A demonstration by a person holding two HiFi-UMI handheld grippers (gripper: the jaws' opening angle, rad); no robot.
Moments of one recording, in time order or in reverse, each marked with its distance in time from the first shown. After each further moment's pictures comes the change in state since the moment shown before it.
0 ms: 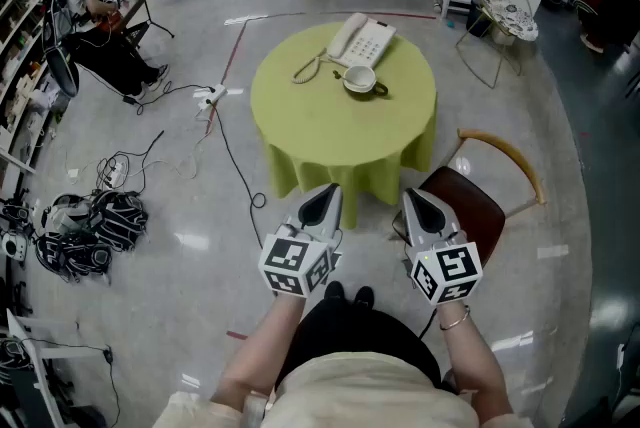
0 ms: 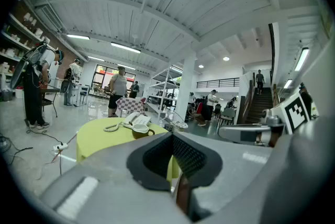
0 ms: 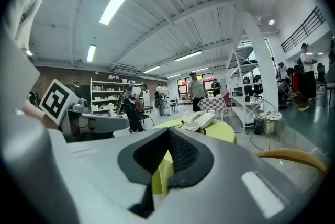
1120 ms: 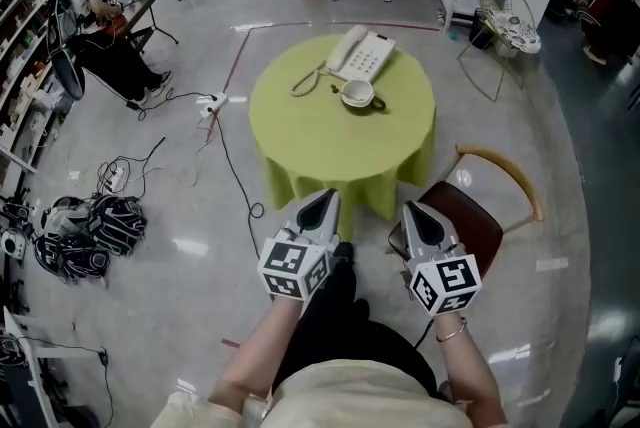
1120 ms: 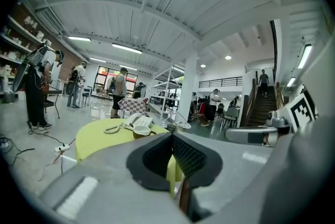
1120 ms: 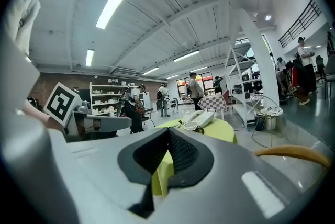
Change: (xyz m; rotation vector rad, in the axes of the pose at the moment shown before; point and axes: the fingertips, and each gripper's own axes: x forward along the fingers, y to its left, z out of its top) left arm 0.024 0.007 0.003 0.002 0.001 0.030; right arm 0.006 -0.019 -0.003 0.045 -0.003 0.011
